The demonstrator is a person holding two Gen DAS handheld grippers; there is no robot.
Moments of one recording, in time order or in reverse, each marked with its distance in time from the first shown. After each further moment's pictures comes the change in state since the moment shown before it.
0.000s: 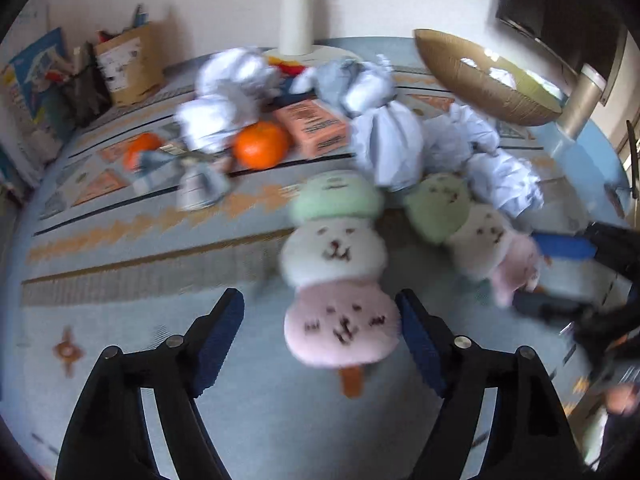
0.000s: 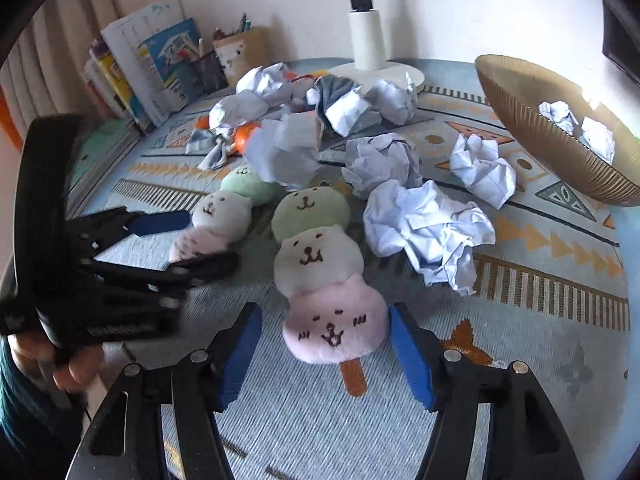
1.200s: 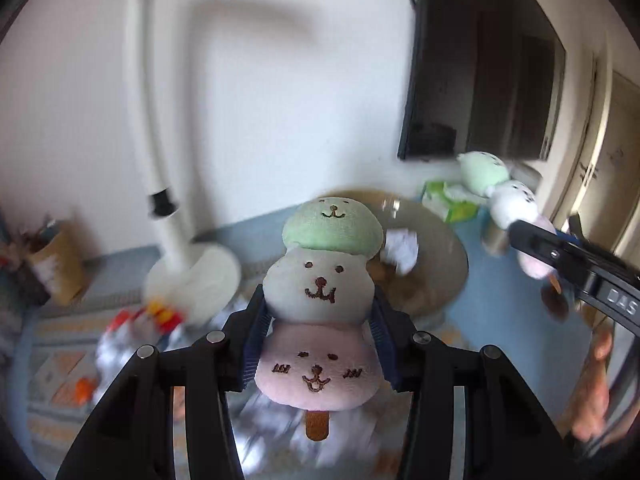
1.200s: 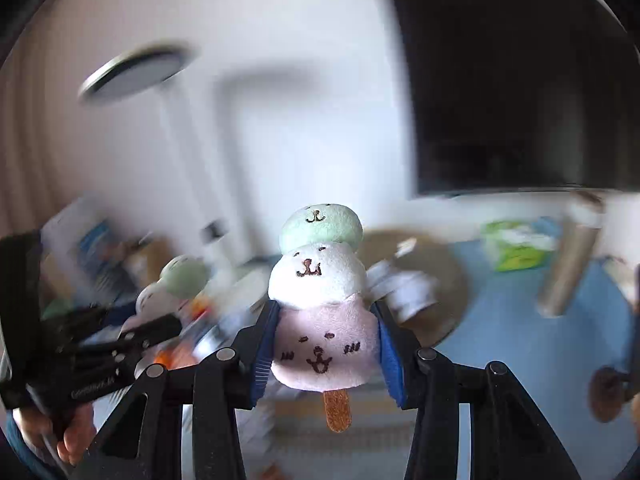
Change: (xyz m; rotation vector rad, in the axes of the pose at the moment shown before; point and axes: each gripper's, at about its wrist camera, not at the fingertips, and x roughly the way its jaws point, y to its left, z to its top) left arm -0.054 -0.140 0.187 0.115 -0.347 -0.153; right arm -0.174 -0.124 0.073 0.279 -0.515 -0.311
